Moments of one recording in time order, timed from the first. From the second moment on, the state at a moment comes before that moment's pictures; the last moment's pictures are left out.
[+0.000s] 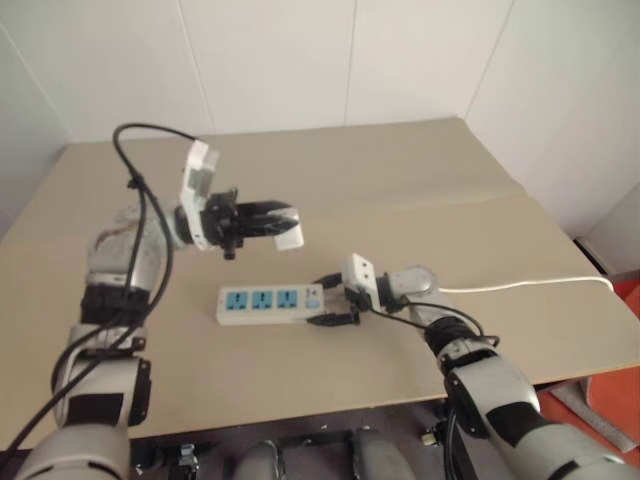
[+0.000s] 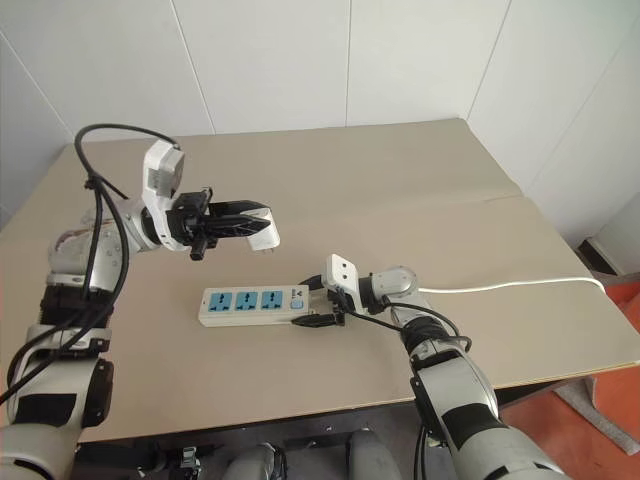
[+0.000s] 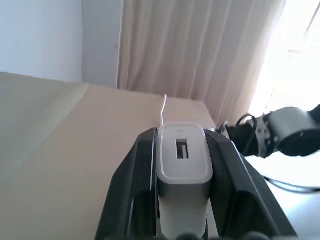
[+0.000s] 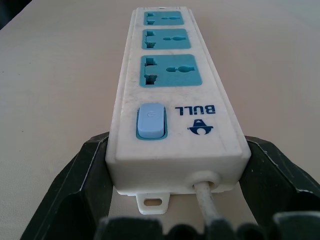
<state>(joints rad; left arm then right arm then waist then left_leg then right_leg) -0.80 0.60 0.08 0.26 -0.66 0.60 -1.35 -0.88 -0.19 0.19 1.08 0.02 -0.44 1.32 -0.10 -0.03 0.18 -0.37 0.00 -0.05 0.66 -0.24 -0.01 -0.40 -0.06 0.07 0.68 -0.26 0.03</state>
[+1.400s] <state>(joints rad) -0.85 0.55 -0.14 0.79 -0.46 0.25 -1.61 -0.85 -0.20 0.19 1.05 0.02 -0.44 1.30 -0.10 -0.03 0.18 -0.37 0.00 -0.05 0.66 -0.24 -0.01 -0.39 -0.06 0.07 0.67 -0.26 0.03</state>
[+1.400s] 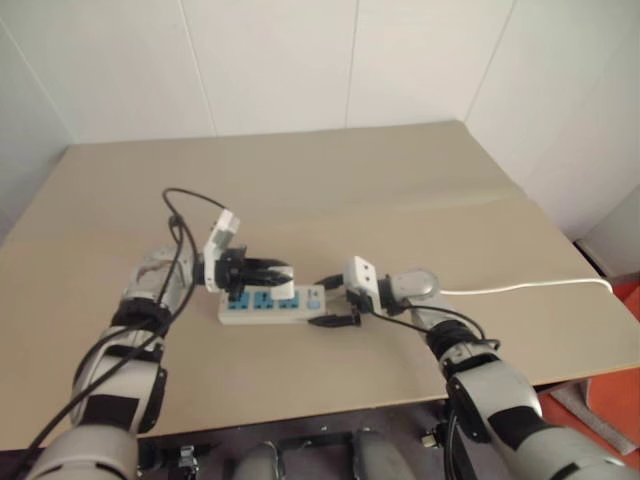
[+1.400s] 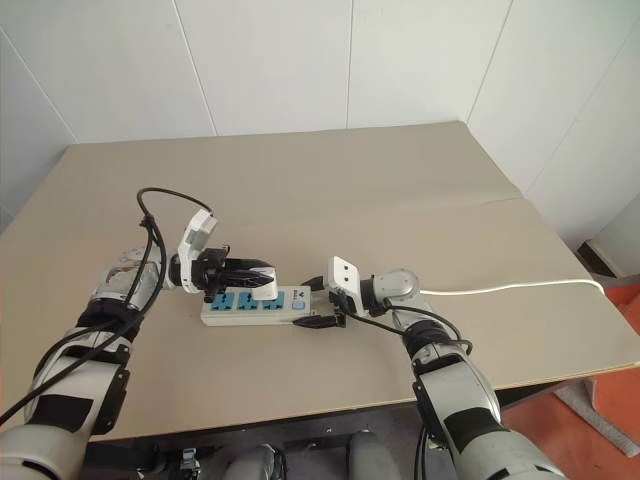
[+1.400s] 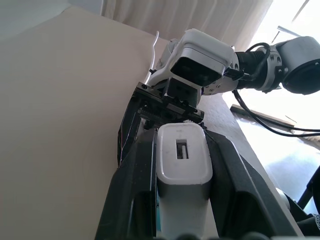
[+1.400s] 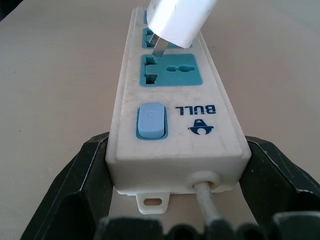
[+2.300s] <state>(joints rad) -0.88 0.50 -0.22 0.92 -0.47 0.06 -1.61 -0.84 -0.22 0.21 1.03 0.02 -0.44 1.29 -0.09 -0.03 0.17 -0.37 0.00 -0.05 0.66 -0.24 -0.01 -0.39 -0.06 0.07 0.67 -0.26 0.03</state>
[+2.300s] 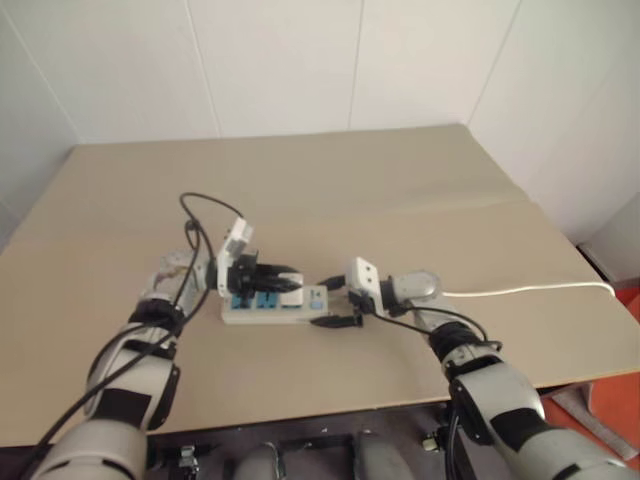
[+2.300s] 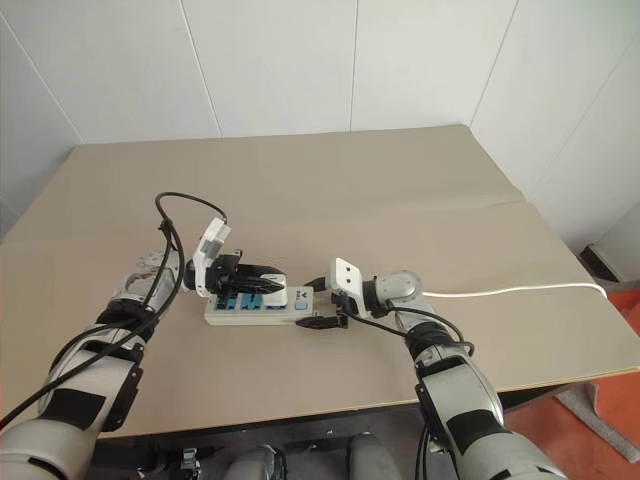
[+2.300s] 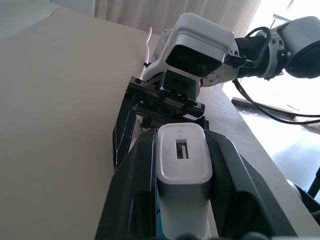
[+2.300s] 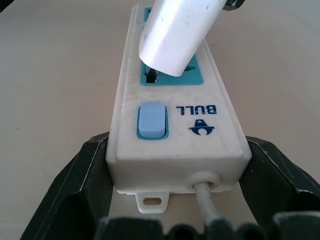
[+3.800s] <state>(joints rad) -0.79 0.44 -0.16 1.00 -0.39 -0.41 -1.61 -0.81 -0.22 0.21 1.04 0.01 -0.47 1.24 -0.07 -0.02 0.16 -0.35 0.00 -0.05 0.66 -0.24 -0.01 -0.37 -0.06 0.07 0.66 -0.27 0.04</state>
